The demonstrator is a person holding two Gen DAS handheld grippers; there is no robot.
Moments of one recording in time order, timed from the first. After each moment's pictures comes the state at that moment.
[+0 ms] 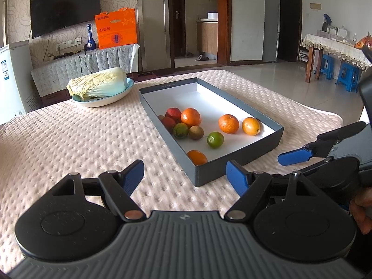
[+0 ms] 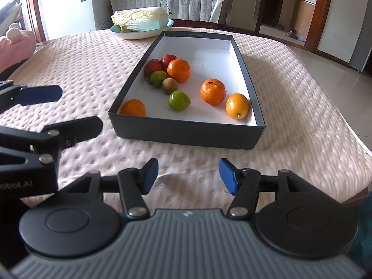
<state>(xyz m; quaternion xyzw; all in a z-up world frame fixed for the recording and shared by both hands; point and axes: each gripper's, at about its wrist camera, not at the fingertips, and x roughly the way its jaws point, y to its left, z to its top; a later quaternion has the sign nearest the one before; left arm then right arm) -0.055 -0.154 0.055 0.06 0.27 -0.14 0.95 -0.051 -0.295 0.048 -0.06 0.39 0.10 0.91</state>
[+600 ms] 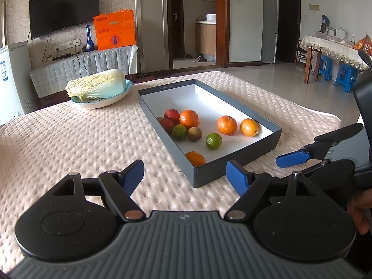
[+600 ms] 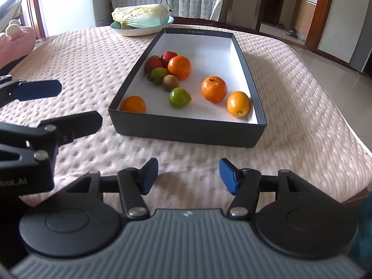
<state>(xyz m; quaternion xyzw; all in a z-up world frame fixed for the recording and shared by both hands) -0.056 -0.155 0.055 0.06 0.27 -0.14 0.95 -0.051 -0.293 0.046 -0.07 0.39 0.10 0.91</state>
